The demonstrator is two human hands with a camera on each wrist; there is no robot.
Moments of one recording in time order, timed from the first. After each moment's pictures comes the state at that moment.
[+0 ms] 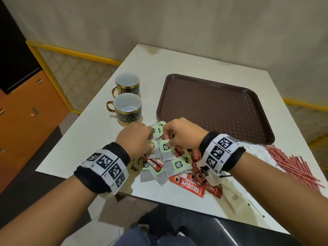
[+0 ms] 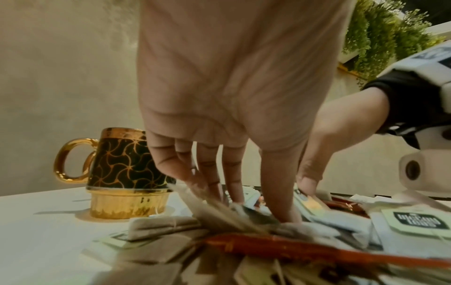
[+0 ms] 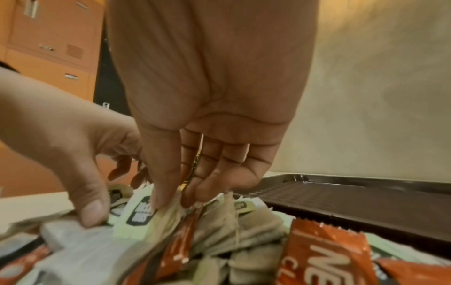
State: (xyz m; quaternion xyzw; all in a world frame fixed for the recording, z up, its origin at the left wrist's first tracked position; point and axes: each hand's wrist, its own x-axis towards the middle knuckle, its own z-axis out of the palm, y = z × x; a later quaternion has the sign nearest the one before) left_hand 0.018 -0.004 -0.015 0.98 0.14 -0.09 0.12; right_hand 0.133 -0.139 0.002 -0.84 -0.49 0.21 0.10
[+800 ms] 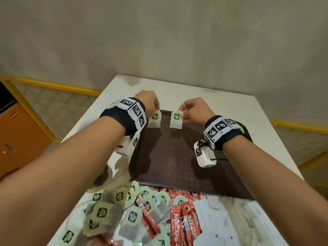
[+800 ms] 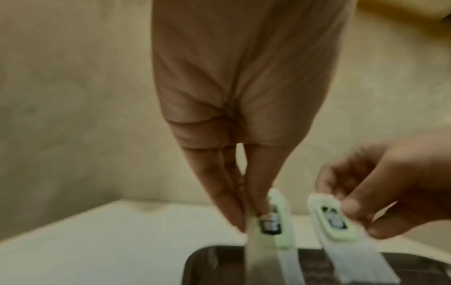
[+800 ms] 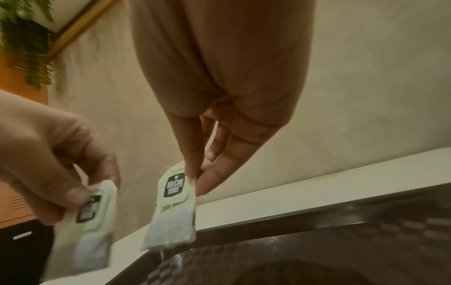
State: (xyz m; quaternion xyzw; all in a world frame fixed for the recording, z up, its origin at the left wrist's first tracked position) left_hand 0.285 0.050 0.063 0.96 0.16 -0.05 0.20; right_hand 0.377 -0.121 0.031 -0.86 -0.22 0.18 0.43
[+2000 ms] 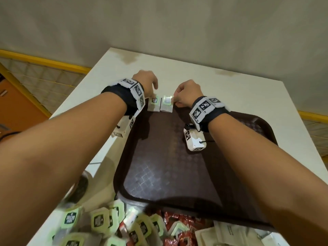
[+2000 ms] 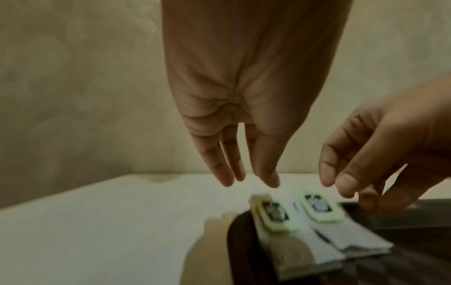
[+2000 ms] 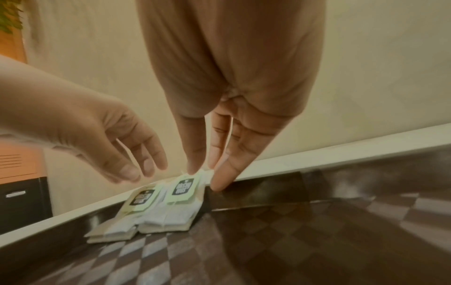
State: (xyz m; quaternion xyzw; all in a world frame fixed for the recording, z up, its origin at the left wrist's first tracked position) left_hand 0.391 0.101 -0.008 0.97 0.17 -0.06 0.15; right_hand 0.457 -0.048 -0.027 -0.91 -0.18 0.18 0.34
